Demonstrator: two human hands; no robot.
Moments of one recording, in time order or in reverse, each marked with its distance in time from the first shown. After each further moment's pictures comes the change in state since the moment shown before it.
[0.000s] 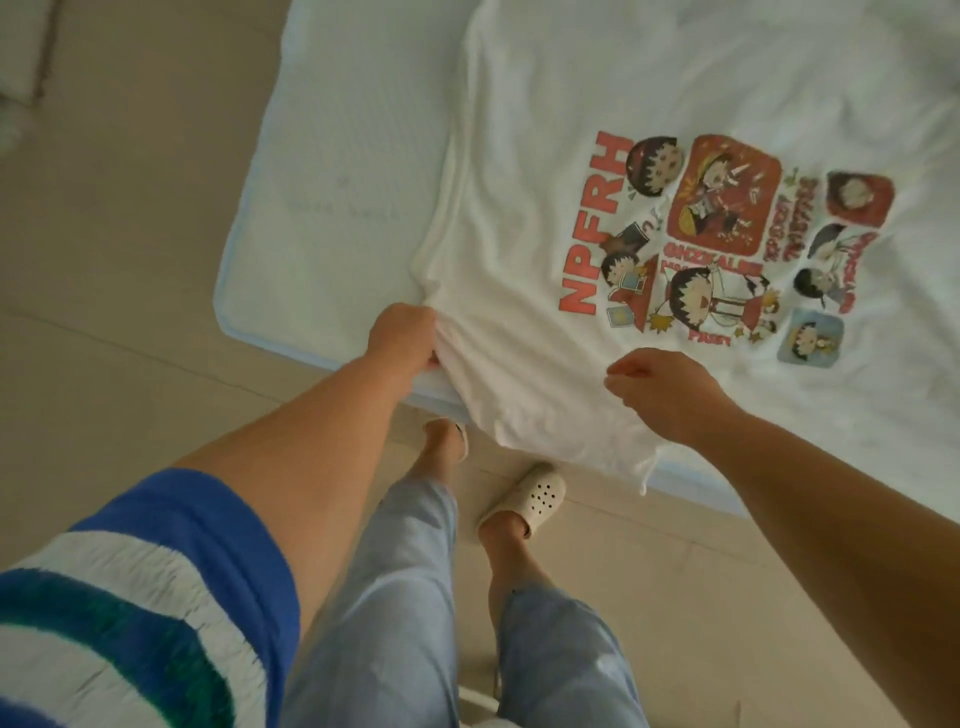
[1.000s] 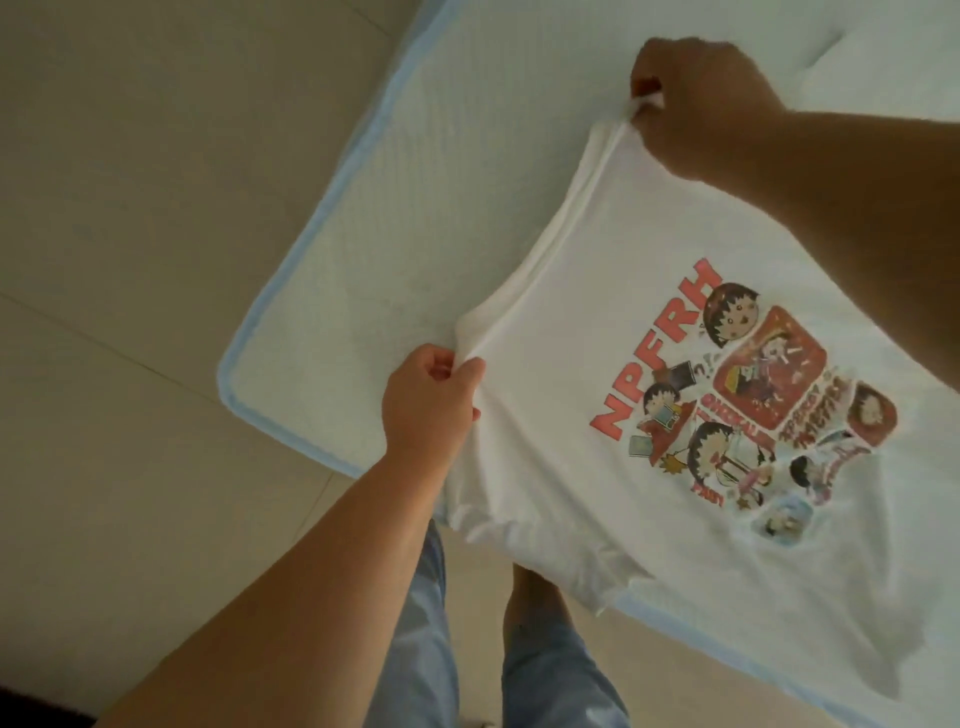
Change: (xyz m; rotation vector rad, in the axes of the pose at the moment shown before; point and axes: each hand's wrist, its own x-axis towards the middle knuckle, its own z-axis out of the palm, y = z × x) left_hand 0.062 0.052 -0.056 -0.191 0.073 0.084; right_hand 0.208 -0.316 -0.125 -0.764 0.462 -0.592
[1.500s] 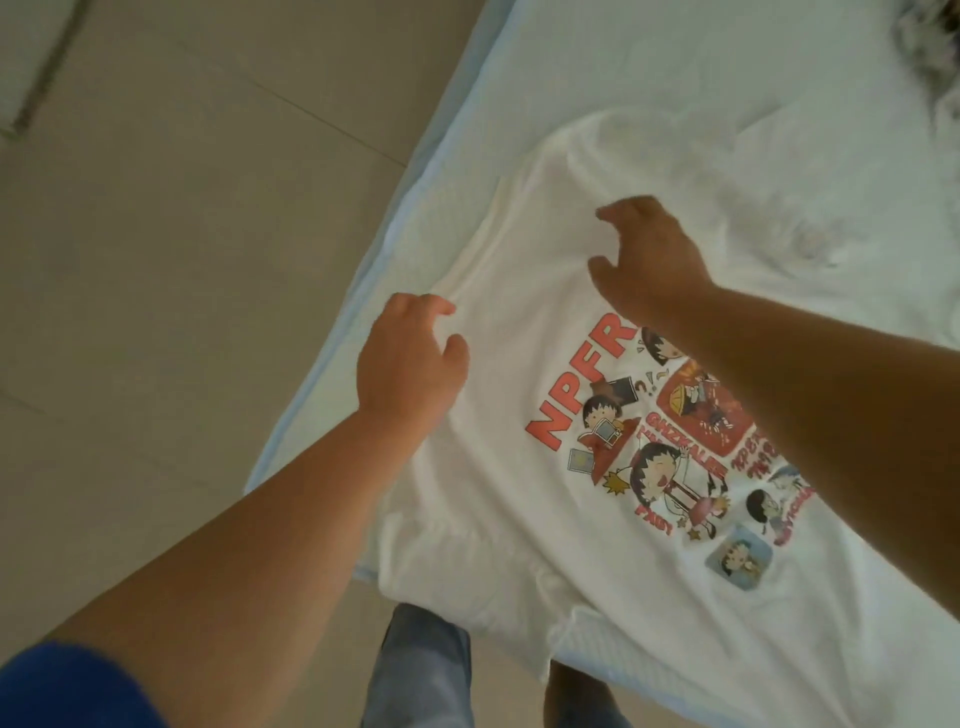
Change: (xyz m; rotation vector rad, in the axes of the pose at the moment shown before) left_hand 0.079 0.093 -0.028 0.545 0.131 0.578; right_hand -0.015 -0.008 0.016 0.256 -0.024 0.206
